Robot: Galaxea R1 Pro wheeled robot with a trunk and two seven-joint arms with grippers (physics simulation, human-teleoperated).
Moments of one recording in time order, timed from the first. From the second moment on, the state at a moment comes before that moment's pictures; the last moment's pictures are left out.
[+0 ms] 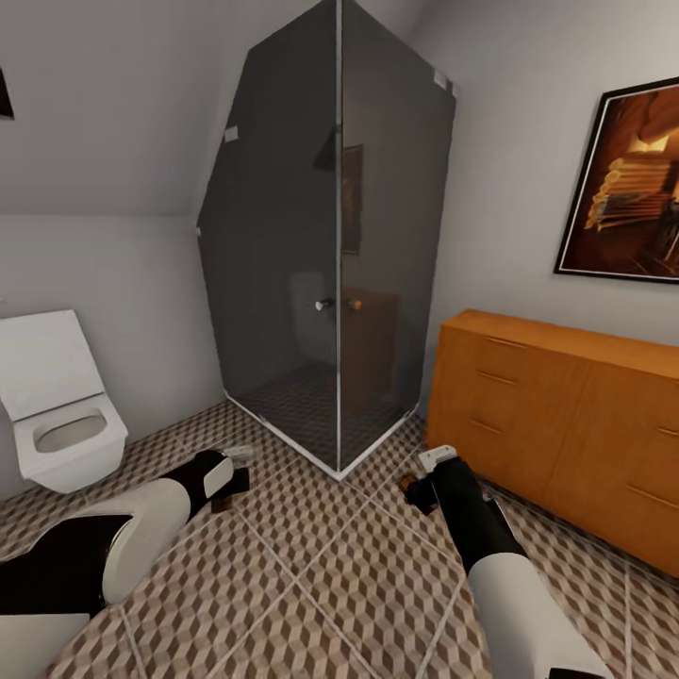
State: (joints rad) left arm -1.09 0.00 0.04 0.00 0.20 0.41 0.22; right arm -0.71 0.17 -0.17 -0.86 0.71 0.80 0.33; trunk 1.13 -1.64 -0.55
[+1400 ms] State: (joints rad) left arm -1.09 0.00 0.04 0.00 0.20 0.41 0.22; right arm -0.71 0.17 -0.17 -0.86 0.71 0.80 0.32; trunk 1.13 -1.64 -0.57
